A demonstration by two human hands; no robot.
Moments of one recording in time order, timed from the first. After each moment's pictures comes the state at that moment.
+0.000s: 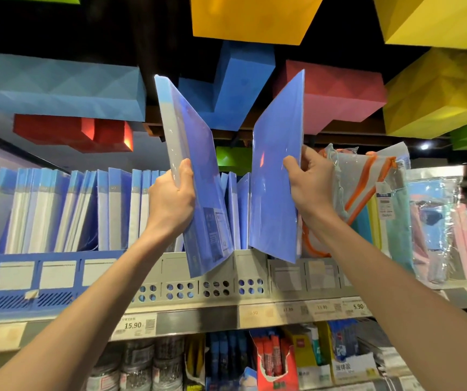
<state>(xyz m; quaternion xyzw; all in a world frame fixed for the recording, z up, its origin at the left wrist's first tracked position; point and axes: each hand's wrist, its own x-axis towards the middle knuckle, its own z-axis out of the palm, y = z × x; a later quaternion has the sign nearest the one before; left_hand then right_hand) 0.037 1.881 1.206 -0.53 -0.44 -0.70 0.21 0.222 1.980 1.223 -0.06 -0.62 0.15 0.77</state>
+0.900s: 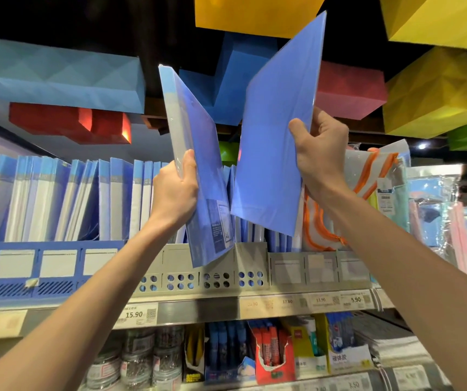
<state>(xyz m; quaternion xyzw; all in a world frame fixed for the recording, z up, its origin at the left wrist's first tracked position) 0.035 1.881 1.204 -0.53 -0.44 -0.70 0.21 0.226 1.958 1.252 0.00 -0.60 0.14 0.79</state>
